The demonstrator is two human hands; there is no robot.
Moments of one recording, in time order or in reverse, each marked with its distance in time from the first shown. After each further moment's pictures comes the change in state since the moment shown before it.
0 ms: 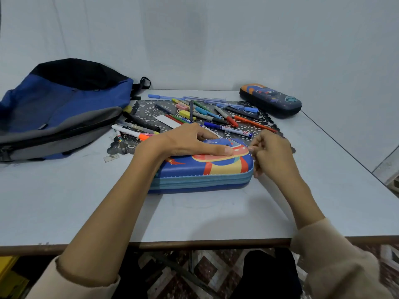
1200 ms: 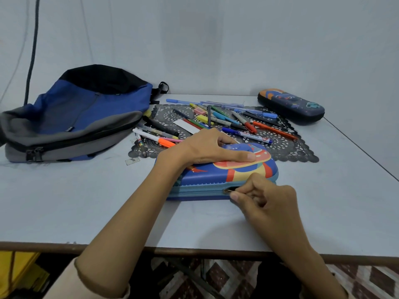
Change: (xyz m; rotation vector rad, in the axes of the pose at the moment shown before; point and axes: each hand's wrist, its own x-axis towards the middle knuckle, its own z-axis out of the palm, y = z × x) left_hand 0.000 -0.004 0.004 -0.003 0.092 0.007; right_hand -0.091 -0.012 0.033 0.220 0.051 -0.531
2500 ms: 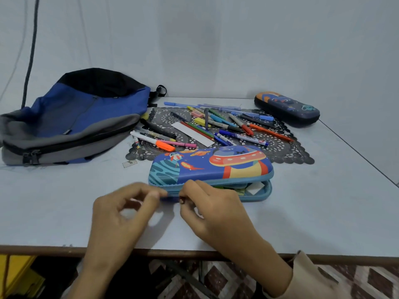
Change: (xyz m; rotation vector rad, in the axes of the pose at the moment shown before) left_hand -0.165 -0.026 0.049 -0.276 0.876 -0.016; right_hand 0.010 -0.035 0.052 -0.270 -0.189 -0.398
